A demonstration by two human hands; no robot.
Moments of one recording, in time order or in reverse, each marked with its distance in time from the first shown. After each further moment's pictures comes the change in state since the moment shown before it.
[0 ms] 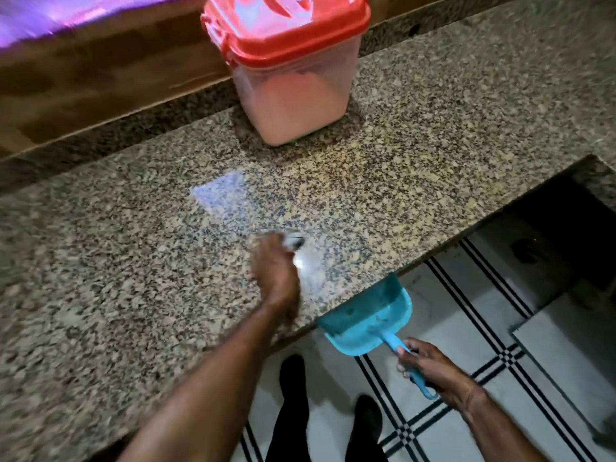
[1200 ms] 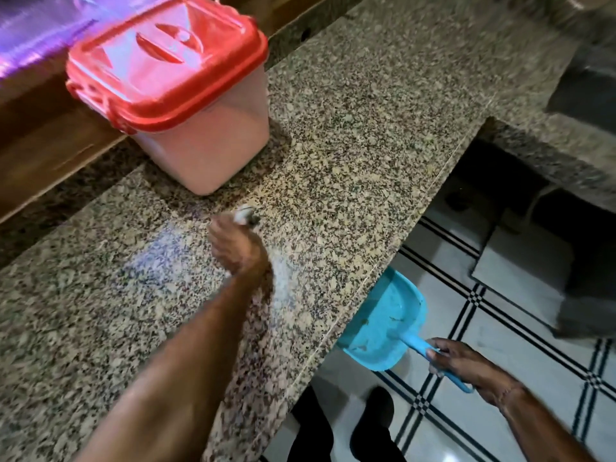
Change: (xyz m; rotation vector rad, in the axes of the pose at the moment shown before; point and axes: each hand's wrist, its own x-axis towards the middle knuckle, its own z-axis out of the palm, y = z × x) left_hand 0.161 0.051 0.057 0.208 0.063 0.193; right_hand -0.038 -0.009 -0.006 0.093 0.233 0.055
